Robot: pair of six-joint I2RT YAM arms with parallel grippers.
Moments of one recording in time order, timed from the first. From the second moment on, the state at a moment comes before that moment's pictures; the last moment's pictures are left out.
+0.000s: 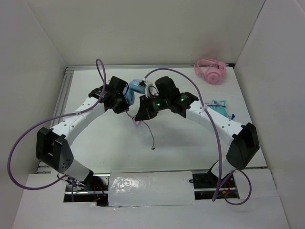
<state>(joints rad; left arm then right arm) -0.46 1.52 1.34 -0.79 -0.16 -0.88 0.73 1.53 1.37 -0.43 -0.66 0.38</state>
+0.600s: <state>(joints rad) -0.46 1.38 1.31 -0.72 -0.06 -0.98 1.04 1.52 1.31 -0.27 0.08 0.41</state>
